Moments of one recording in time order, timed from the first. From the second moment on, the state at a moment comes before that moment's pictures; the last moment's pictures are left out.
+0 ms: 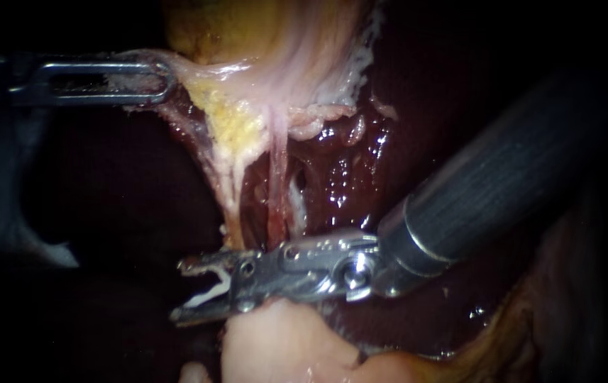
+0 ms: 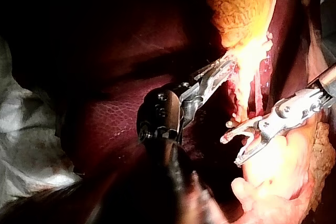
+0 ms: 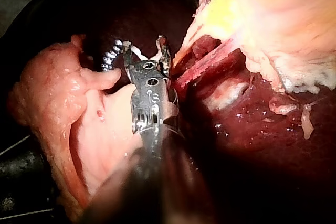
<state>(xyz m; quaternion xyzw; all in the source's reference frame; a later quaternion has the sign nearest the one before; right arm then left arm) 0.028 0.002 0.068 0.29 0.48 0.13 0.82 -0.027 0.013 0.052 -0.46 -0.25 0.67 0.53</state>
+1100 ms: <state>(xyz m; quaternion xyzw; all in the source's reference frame) 0.018 0.005 0.063 0.29 0.50 0.14 0.80 -0.027 0.013 0.051 -0.46 -0.25 0.67 0.53</state>
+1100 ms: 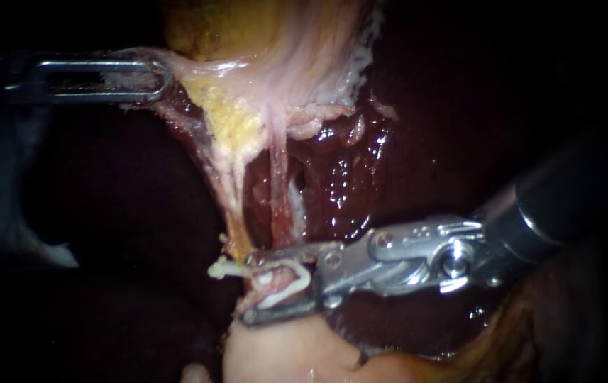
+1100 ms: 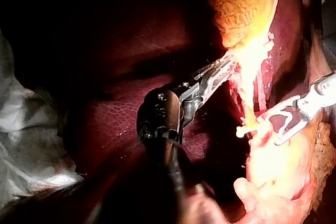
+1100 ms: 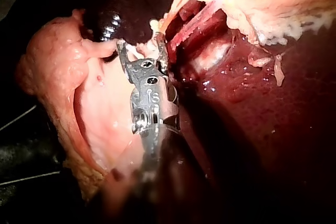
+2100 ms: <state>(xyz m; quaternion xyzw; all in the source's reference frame) 0.021 0.007 0.069 0.32 0.52 0.19 0.77 -0.027 0.013 0.052 -0.46 -0.25 0.67 0.53</state>
